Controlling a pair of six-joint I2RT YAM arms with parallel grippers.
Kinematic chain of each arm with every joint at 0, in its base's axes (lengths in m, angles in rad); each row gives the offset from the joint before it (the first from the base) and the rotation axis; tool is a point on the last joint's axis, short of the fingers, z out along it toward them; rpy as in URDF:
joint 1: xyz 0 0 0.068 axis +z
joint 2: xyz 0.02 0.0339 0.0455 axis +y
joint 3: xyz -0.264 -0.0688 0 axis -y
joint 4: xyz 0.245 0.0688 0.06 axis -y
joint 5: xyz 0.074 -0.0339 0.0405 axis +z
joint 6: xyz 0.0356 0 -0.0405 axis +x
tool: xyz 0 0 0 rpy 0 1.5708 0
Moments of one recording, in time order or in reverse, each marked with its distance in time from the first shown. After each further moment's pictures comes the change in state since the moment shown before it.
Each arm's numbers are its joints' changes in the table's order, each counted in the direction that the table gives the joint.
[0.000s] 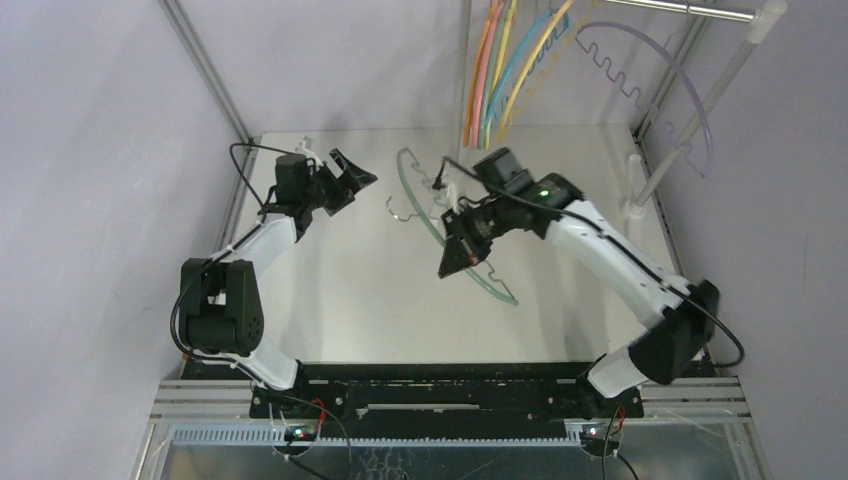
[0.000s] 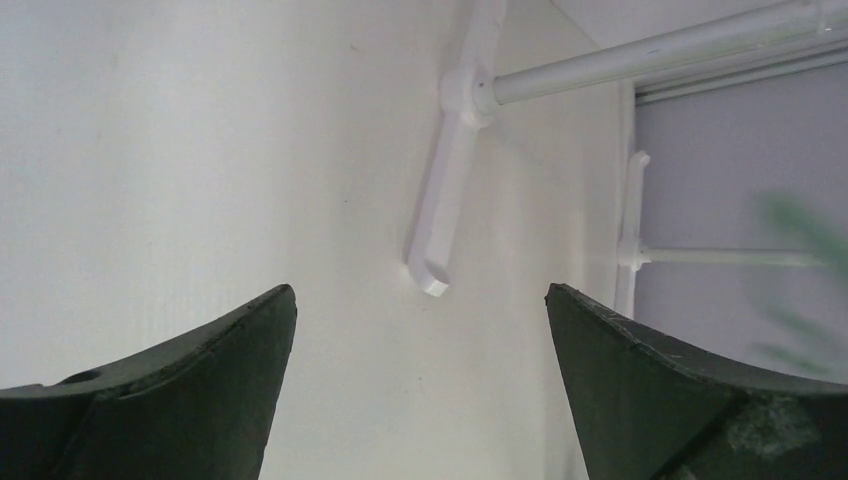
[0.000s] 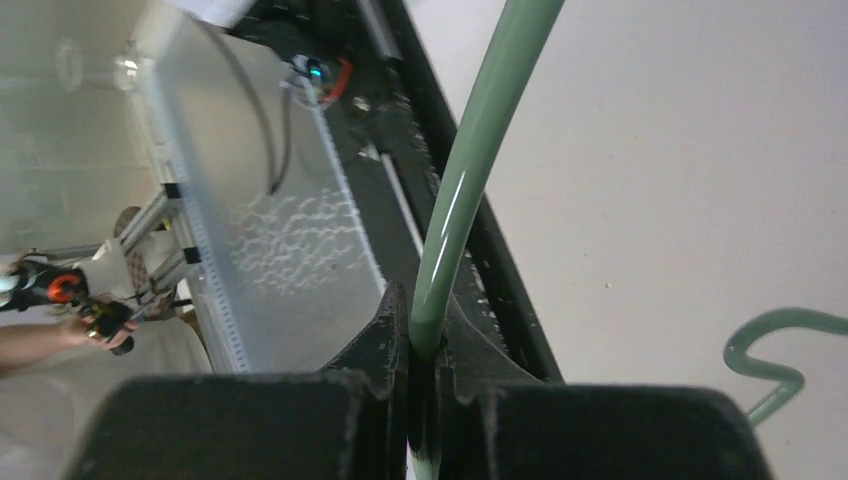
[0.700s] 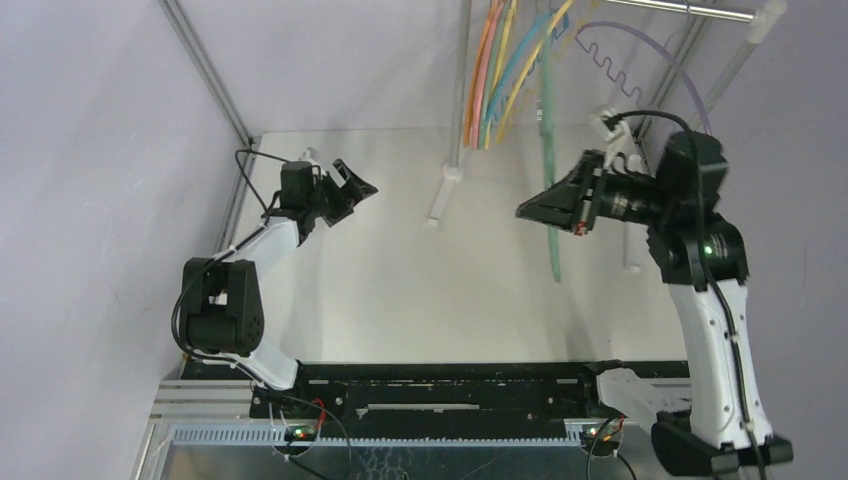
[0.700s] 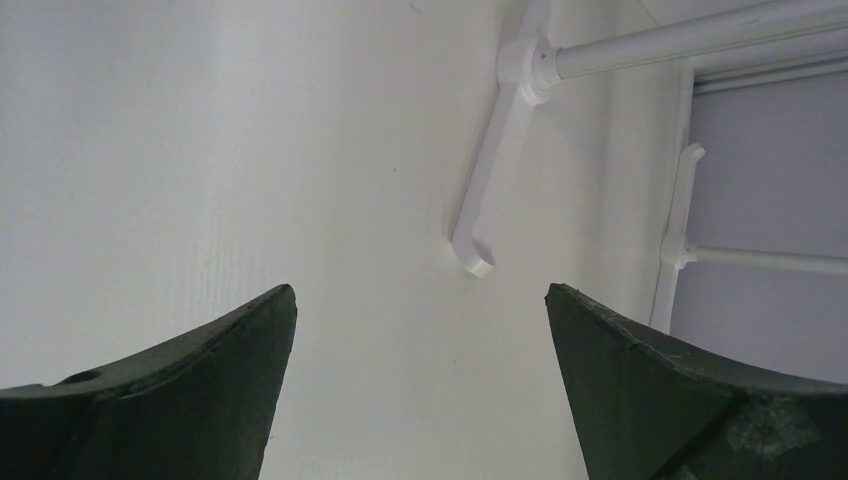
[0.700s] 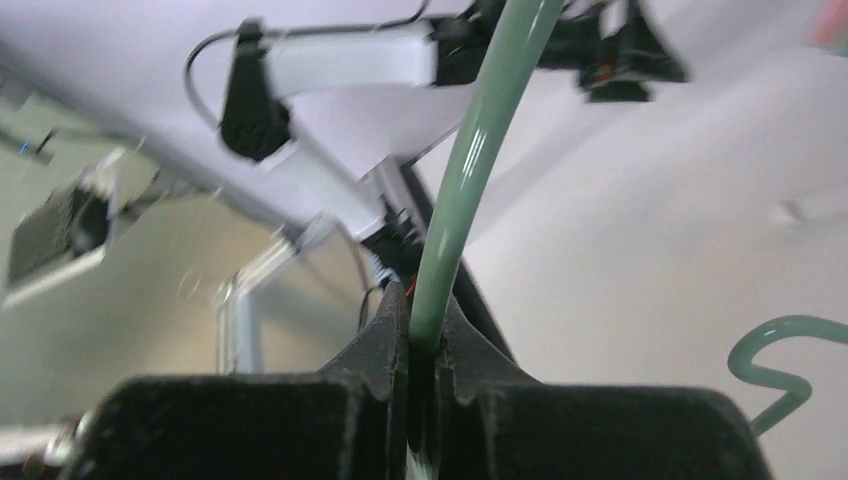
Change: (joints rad) left arm -0.010 -0.001 -0.041 -0.056 0.062 0.027; right arm -0.452 -0.454 0.081 0.208 0.385 0.277
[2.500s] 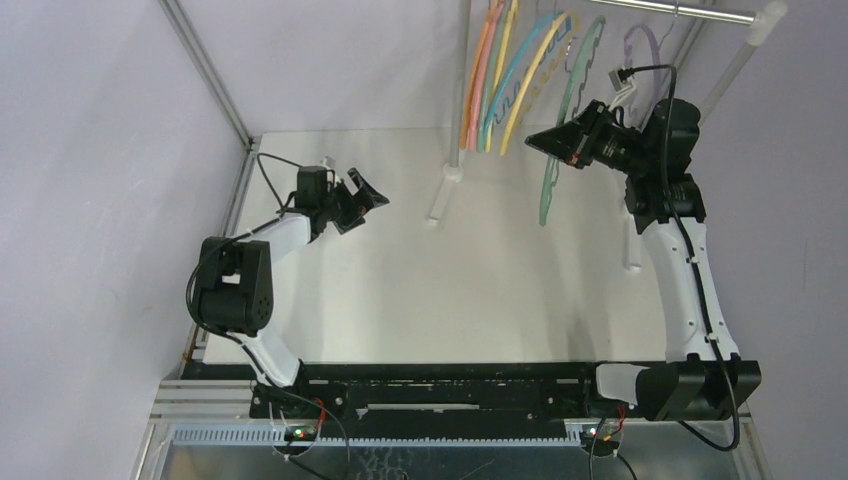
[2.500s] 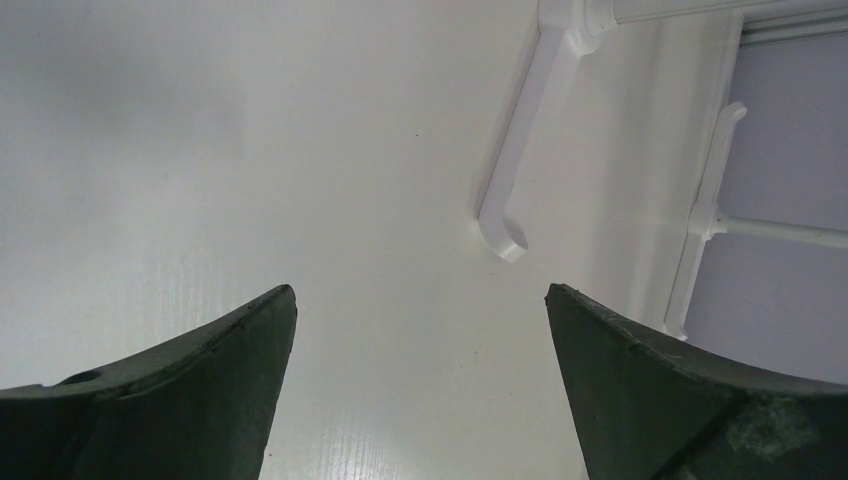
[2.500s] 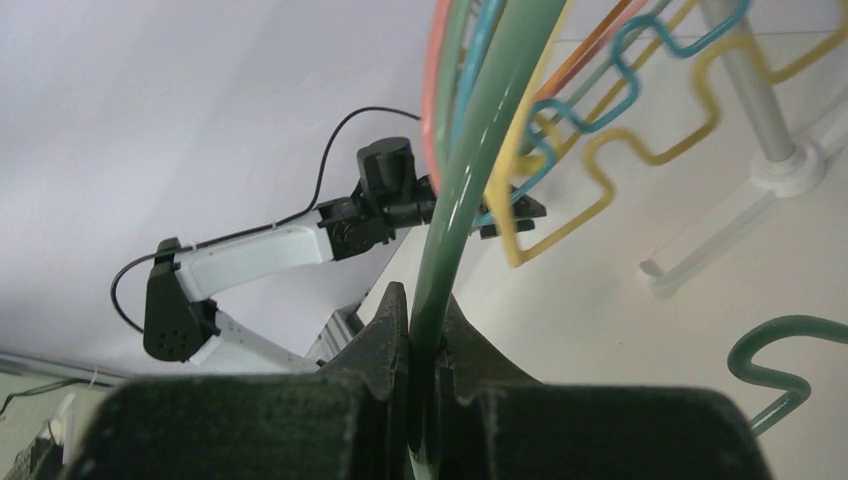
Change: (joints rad) left arm -0.039 0.133 0.024 0.011 -0.035 -0.002; right arm -0.246 0.185 -0.162 0.538 -0.178 0.369
